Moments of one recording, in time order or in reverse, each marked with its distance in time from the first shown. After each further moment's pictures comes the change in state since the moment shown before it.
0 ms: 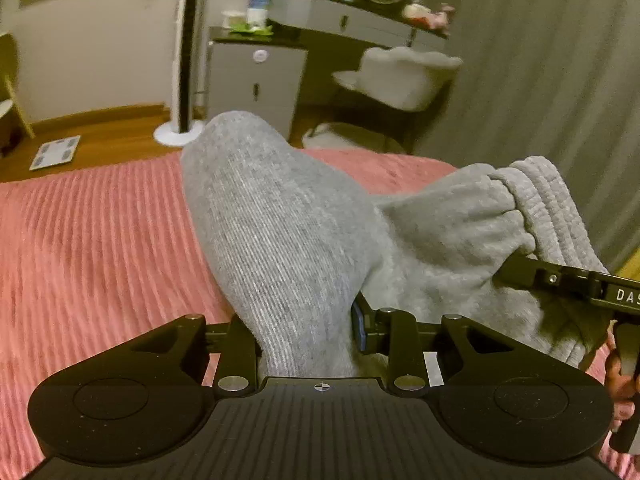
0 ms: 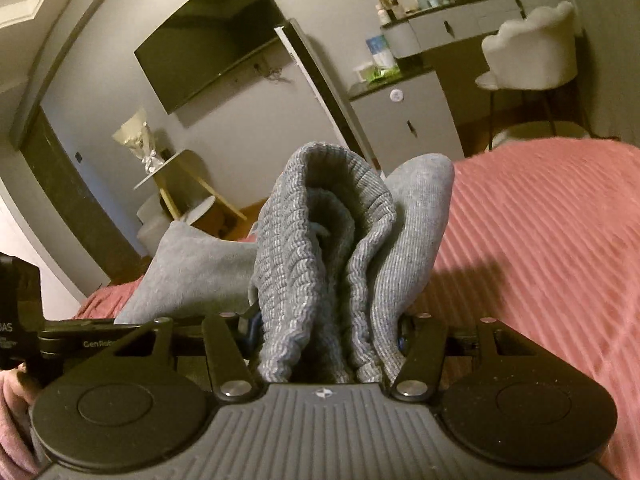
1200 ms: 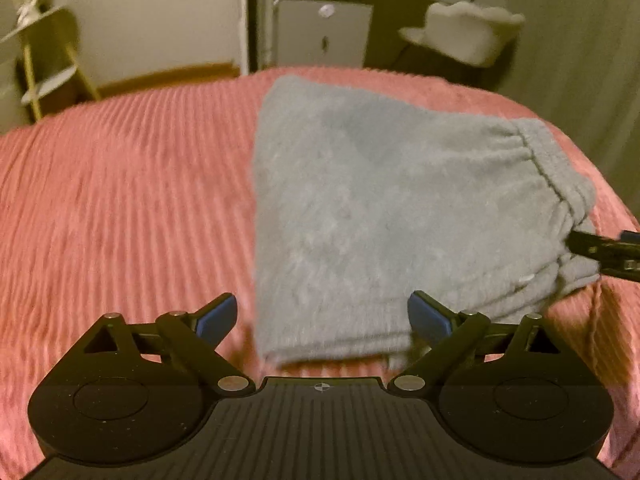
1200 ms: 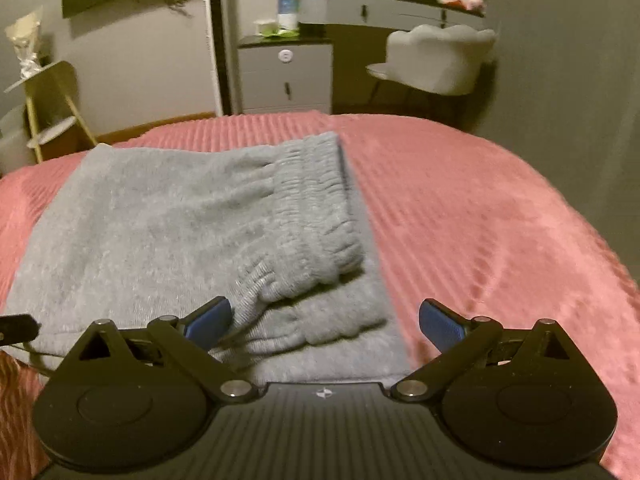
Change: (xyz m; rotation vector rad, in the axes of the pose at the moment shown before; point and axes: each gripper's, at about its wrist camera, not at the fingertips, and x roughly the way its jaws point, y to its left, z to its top) left arm -0.013 0.002 -0.095 -0.043 0.108 0.218; right arm 0.002 0.042 -0.070 -0.186 0.101 -0.550
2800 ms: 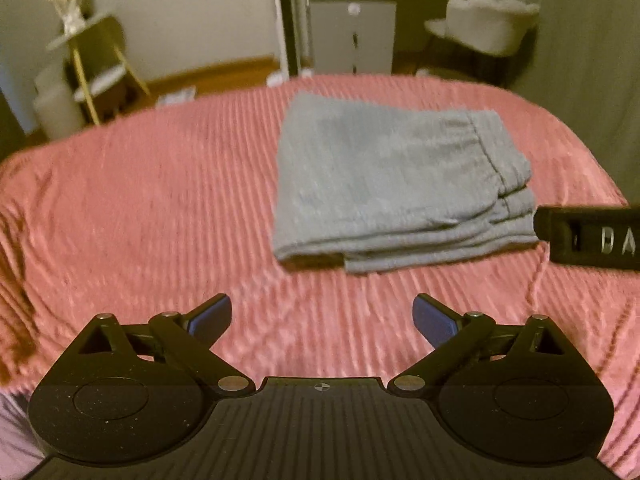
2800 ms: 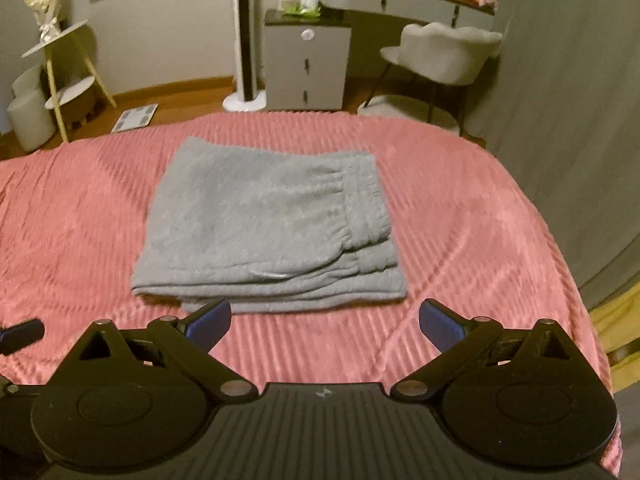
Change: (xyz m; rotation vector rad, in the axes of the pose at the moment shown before) left arm -0.127 -0.063 -0.017 -0.014 0.062 0.154; right arm -0.151 0.047 0.030 -0.063 0.141 -0.022
